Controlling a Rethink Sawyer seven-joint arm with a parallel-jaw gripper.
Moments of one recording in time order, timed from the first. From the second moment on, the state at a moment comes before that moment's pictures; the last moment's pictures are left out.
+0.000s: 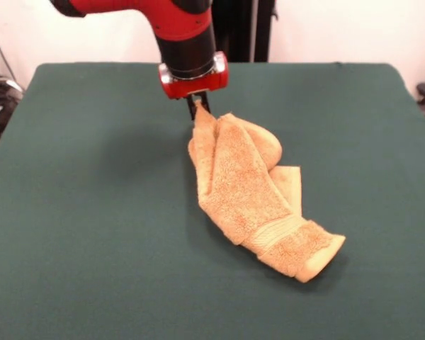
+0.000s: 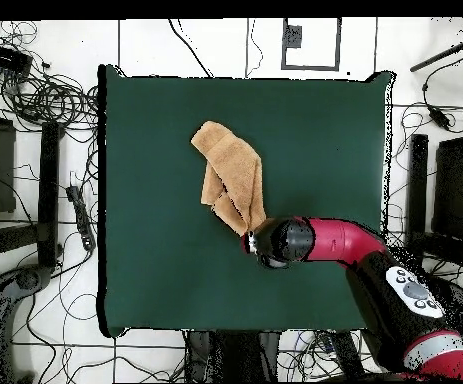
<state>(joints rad) -0.64 -0.49 0.38 1.76 -0.47 0.66 1.62</state>
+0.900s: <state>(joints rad) -0.64 -0.45 0.39 1.74 -0.52 0.66 1.62</state>
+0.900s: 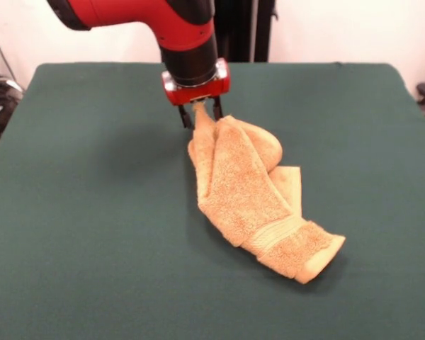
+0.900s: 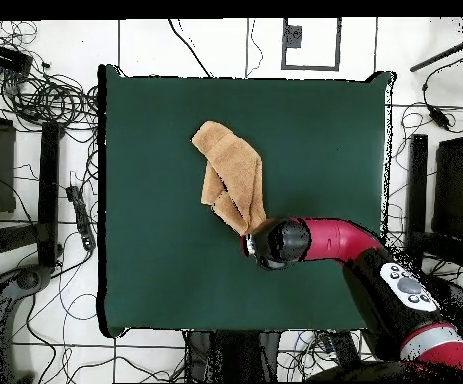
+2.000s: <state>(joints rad) -0.55 -0.53 0.39 1.72 -0.52 0.77 1.62</state>
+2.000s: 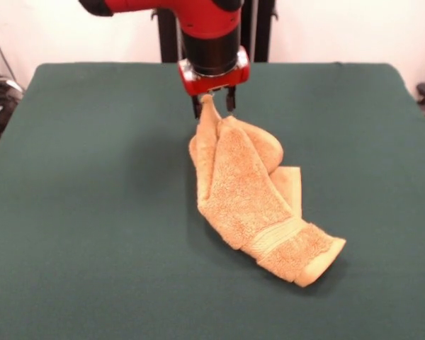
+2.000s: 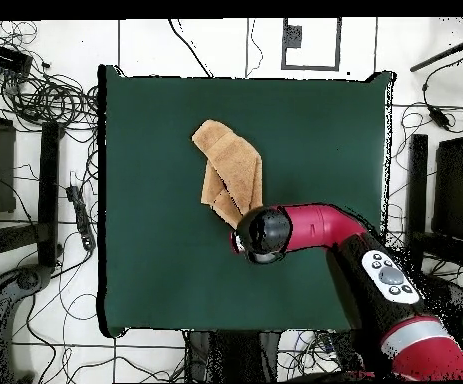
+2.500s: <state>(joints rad) -0.54 -0.56 0.39 1.66 -0.52 0.83 1.62</state>
